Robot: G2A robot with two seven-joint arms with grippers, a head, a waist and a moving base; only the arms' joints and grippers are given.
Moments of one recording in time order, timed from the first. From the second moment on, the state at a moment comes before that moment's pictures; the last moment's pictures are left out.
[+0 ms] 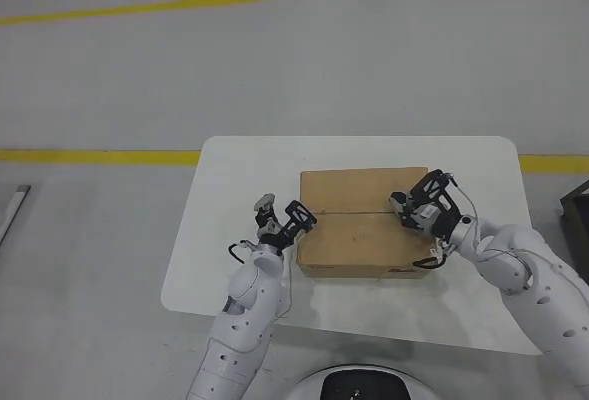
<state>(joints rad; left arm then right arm) 1.04 -1.44 -1.16 -1.34 2.27 -0.11 -0.30 -1.08 -1.09 1.25 -1.49 -0.91 -0.46 0.31</state>
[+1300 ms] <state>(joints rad) 1.10 -1.42 -1.23 -1.60 2.33 -0.39 -0.42 -1.09 -1.10 1.27 -1.52 -0.90 -0.52 0.25</state>
